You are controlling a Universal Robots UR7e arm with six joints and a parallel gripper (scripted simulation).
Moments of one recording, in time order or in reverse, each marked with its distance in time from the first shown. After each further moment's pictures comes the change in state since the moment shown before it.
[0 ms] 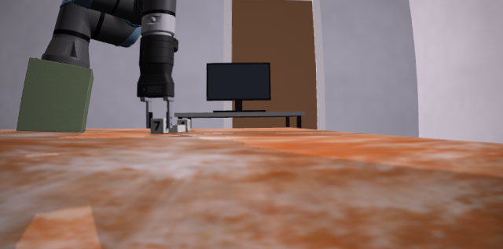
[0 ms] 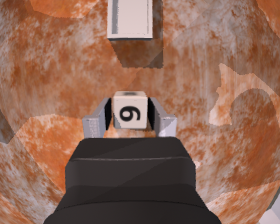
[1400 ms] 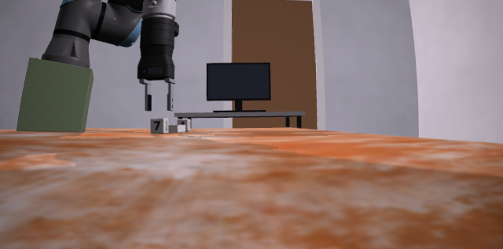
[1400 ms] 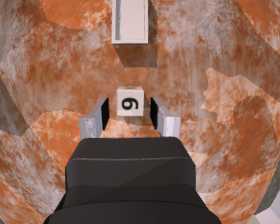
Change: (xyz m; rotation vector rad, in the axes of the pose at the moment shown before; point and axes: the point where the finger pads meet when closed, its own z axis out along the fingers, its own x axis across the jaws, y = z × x) arm 0.000 0.000 -0.038 0.001 0.000 0.000
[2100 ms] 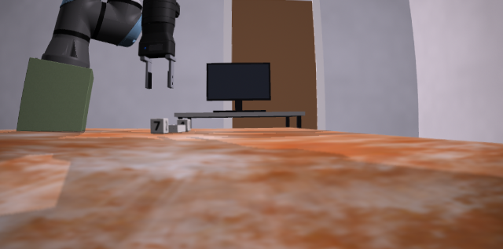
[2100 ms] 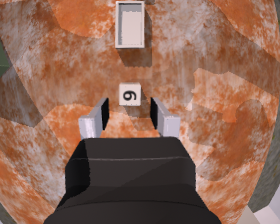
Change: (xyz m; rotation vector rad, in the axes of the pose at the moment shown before) arm 0.000 0.000 -0.049 -0.001 0.001 0.000
